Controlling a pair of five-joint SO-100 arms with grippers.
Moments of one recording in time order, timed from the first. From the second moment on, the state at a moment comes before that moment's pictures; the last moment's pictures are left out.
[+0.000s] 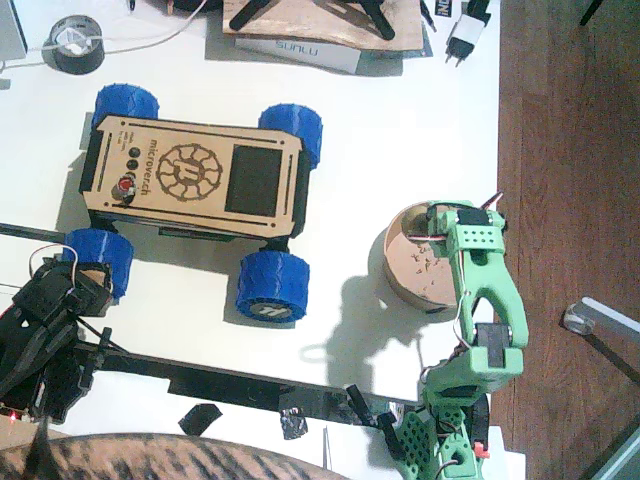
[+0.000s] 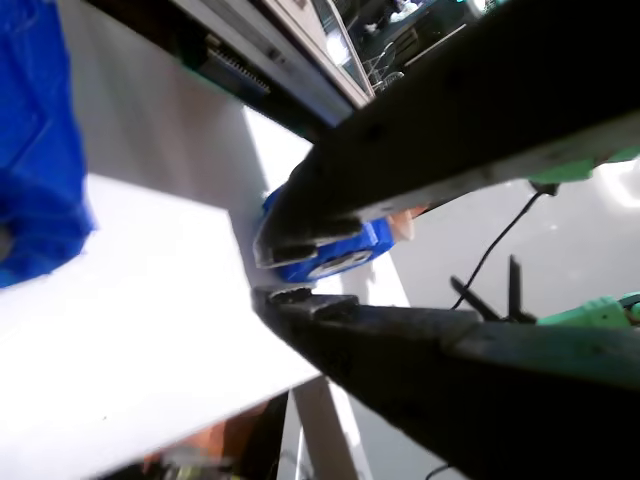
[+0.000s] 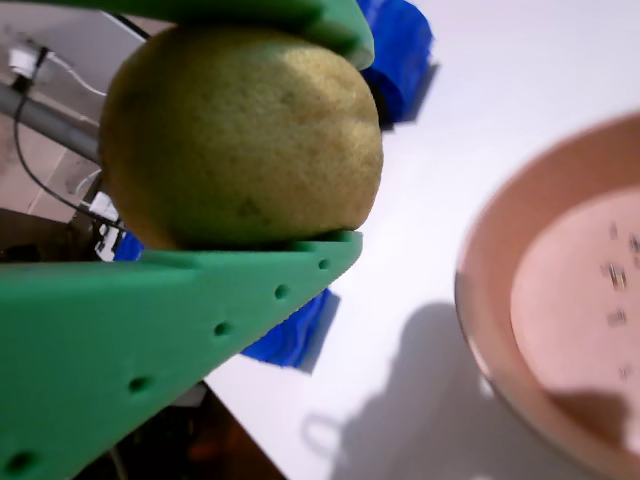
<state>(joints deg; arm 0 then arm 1) 24.1 175.3 178.1 58.6 -40.4 4.1 96.9 107.1 55.7 -0.1</state>
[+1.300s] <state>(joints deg) -3.3 175.1 178.2 58.8 -40.4 9.1 89.3 104.4 55.7 -1.1</state>
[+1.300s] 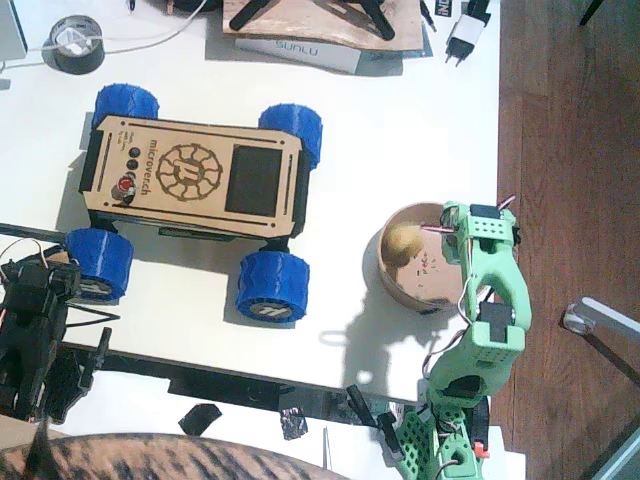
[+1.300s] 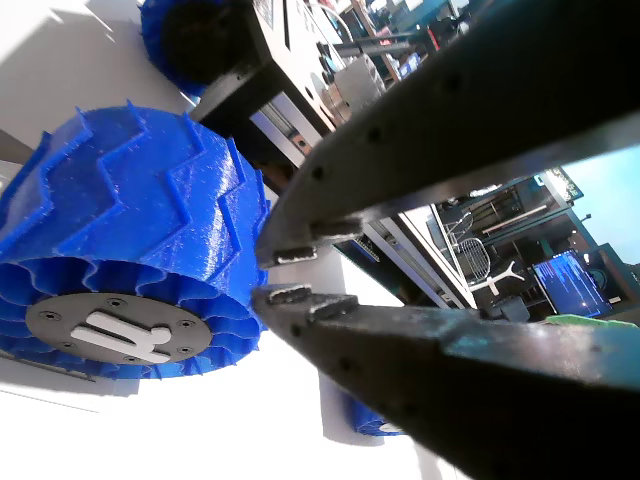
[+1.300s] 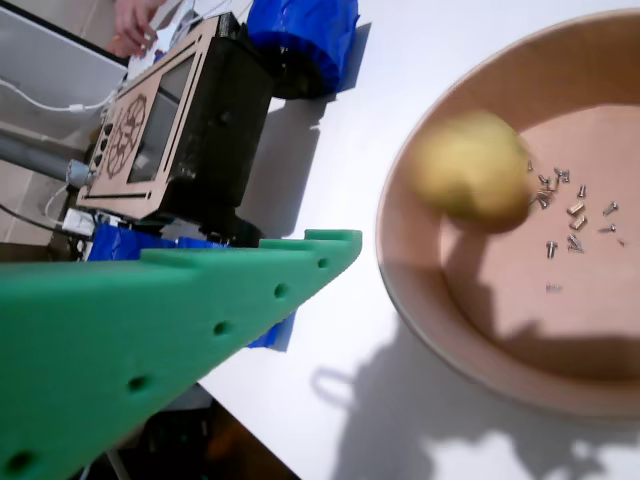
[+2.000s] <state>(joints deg) -3.3 175.1 178.2 58.8 -40.4 1.6 146.2 136.5 52.6 7.7</state>
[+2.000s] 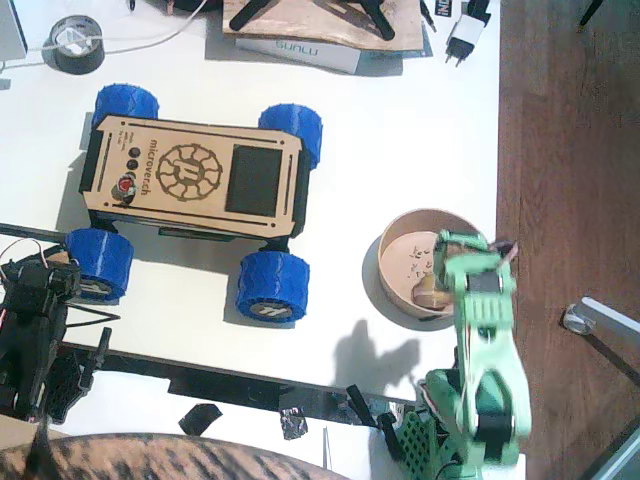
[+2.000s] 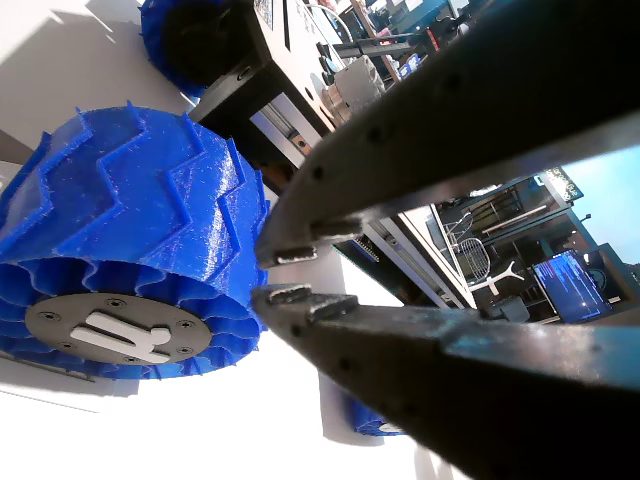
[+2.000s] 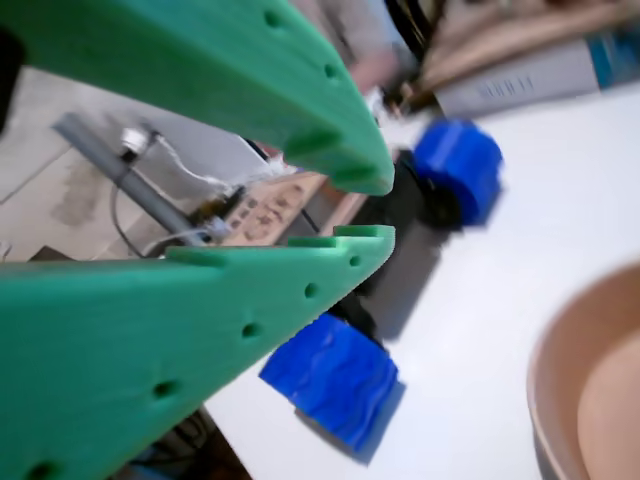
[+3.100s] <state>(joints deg) -3.3 175.1 178.2 58.7 -40.4 1.1 185.5 163.9 48.9 11.5</state>
